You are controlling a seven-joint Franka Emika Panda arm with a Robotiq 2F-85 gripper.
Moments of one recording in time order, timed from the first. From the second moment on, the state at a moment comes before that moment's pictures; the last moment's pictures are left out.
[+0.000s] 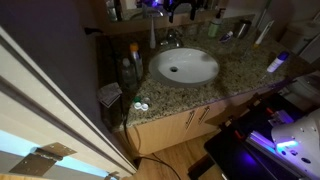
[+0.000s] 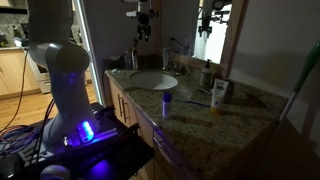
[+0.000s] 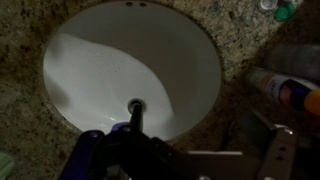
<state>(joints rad) 0.18 0.17 0.19 -1.70 0.02 1.83 0.52</state>
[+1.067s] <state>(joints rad) 0.20 0.43 0.10 -1.51 0.01 2.22 0.71</state>
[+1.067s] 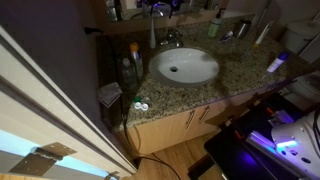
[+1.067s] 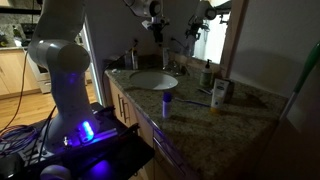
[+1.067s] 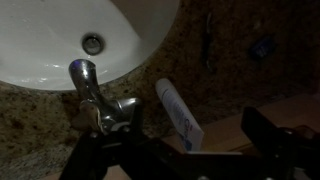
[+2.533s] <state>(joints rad) 0.26 0.75 0.01 -1.15 -0.06 2.21 0.74</state>
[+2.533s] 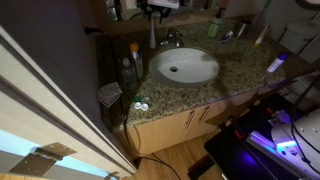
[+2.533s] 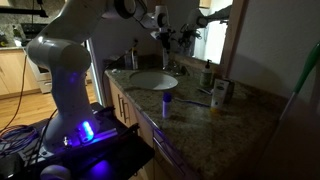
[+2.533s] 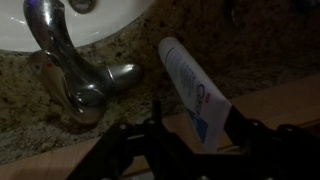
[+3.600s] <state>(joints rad) 0.23 0.61 0.00 -1.18 -0.03 1.99 0.71</state>
